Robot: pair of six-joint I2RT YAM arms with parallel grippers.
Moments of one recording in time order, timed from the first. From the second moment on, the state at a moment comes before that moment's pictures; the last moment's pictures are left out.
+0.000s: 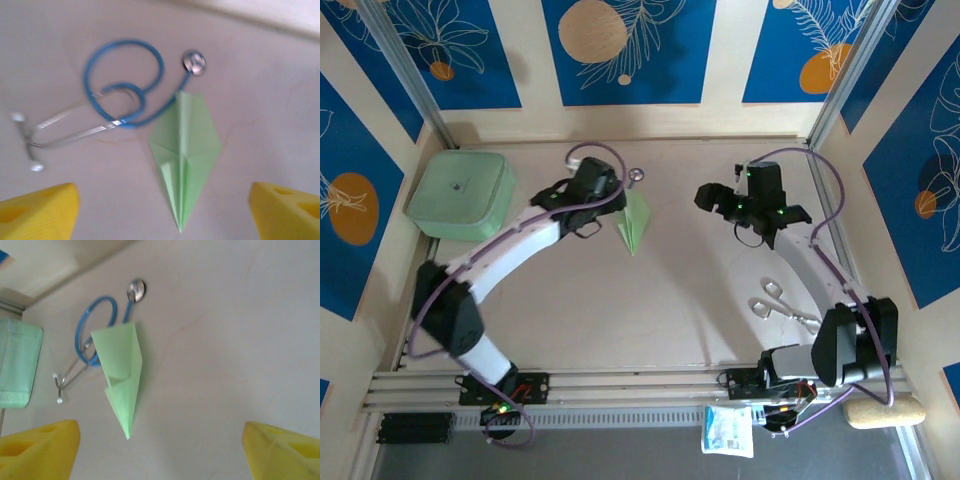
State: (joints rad) left arm -0.62 1.55 1.36 -0.58 -0.36 -0.67; right arm 0.18 1.32 1.06 -0.43 -0.26 0.53
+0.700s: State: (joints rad) left arm -0.26 0.86 0.51 -0.22 -0.52 -0.43; right arm 0.12 1.24 0.92 -0.37 -0.04 0.44
